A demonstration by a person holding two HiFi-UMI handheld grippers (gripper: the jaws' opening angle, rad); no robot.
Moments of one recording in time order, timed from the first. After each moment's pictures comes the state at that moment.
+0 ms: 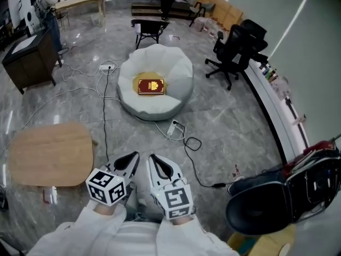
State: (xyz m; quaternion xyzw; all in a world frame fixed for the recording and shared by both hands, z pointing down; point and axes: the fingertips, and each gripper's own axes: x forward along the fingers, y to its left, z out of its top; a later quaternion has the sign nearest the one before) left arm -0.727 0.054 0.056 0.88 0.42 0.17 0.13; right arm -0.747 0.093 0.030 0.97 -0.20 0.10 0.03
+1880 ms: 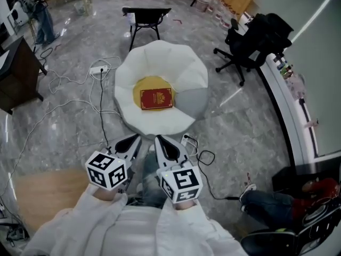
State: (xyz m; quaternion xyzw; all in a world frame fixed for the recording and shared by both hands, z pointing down) left arm -0.243 0.052 0.066 0.86 0.45 0.22 0.13; right arm -0.263 0.102 0.041 0.98 -0.16 0.13 -0.04
